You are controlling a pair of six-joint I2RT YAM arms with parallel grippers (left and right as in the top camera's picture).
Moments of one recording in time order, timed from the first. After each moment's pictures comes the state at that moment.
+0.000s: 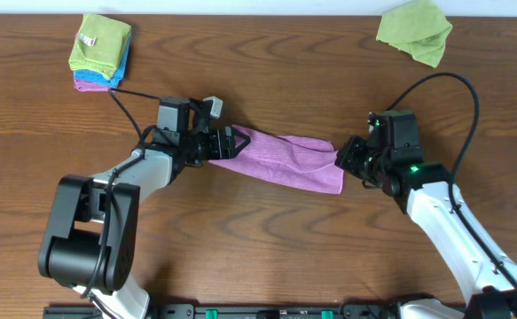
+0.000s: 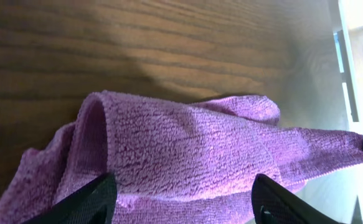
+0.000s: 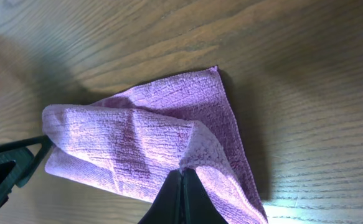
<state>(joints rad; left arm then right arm) -0.20 1.82 0.86 0.10 0.69 -0.38 0.17 1.39 0.81 -0.40 -0.25 0.67</state>
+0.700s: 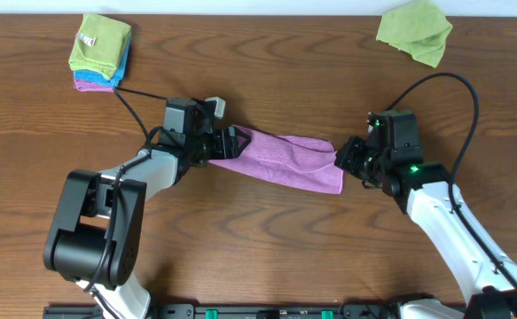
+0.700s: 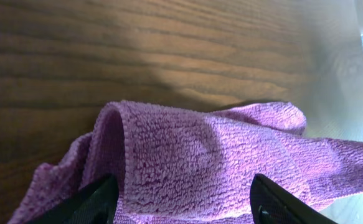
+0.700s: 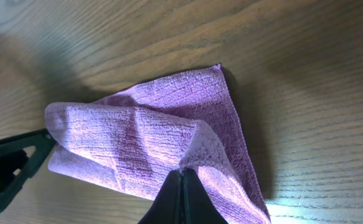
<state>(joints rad) -0.23 1.85 0.86 0.13 0.61 -0.38 0.17 1.39 0.81 -0.40 -0.26 0.67</state>
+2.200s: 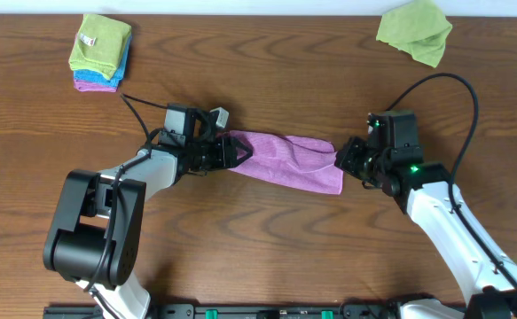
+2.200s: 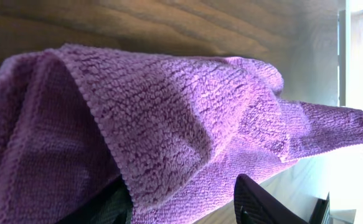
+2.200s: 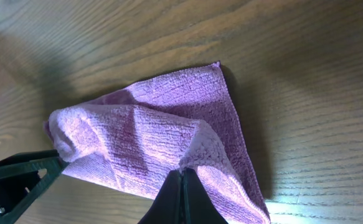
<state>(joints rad) -0.22 1.85 0.86 0.01 0.75 -0.40 0.17 1.39 0.81 -0.40 -0.26 0.67</state>
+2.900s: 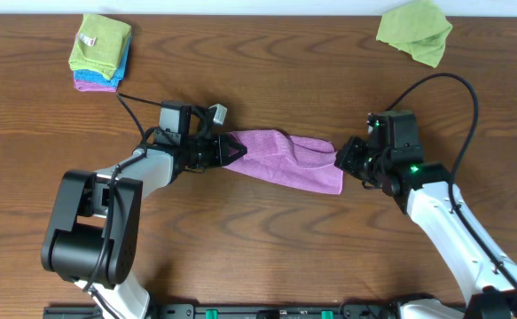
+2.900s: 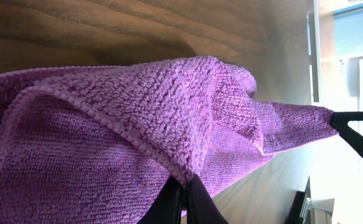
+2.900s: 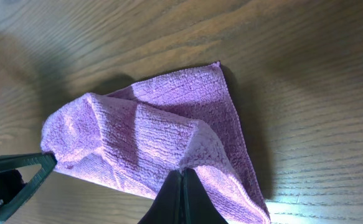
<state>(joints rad) -0.20 1.85 0.86 0.05 0.84 -0.41 0.17 1.39 0.81 -0.40 -0.26 0.67</state>
